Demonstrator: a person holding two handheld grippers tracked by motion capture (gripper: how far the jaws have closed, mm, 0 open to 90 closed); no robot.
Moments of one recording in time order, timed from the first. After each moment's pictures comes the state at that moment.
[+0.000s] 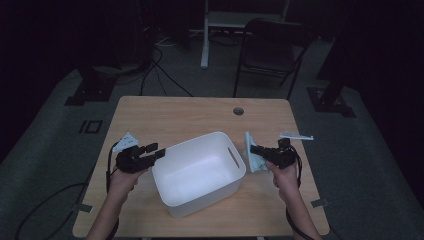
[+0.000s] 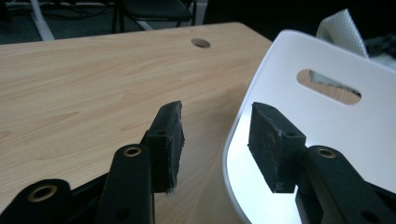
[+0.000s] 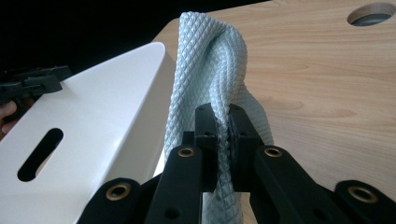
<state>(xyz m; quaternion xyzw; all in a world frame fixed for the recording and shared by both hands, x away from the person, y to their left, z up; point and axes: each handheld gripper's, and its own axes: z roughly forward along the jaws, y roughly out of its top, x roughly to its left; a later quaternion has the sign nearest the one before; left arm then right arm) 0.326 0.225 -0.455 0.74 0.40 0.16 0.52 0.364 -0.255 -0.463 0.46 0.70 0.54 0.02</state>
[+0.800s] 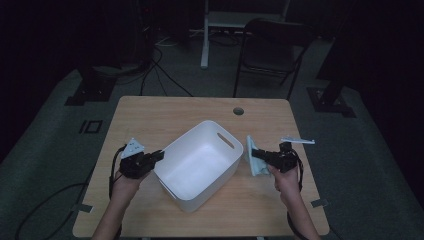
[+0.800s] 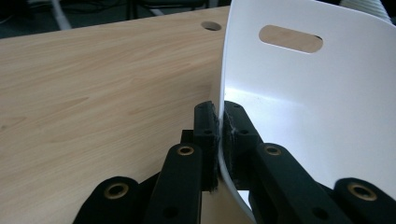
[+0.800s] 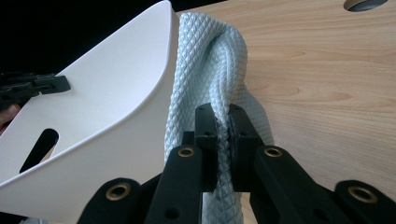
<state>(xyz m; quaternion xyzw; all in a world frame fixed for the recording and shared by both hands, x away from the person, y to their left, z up) 0.310 0.211 -0.460 0.75 0.42 0.19 0.48 0.357 -0.260 -0.472 0.47 0.70 0.54 0.01</state>
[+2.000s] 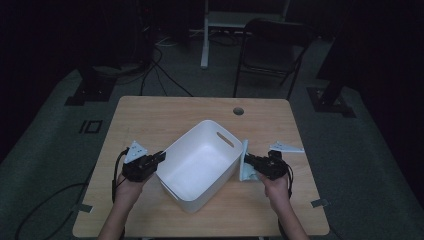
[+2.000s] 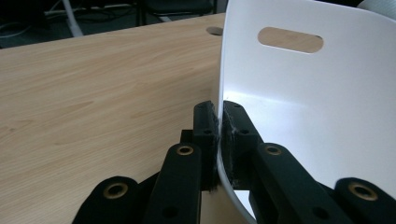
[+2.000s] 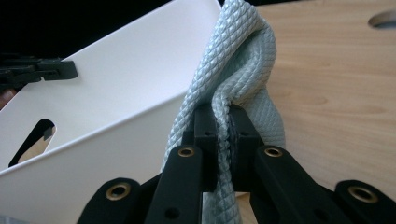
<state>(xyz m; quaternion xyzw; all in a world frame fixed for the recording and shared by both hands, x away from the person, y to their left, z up) 0.304 0.203 -0.463 0.74 0.41 0.21 0.48 0.335 -0.225 -0.477 0.44 0.71 0.55 0.05</state>
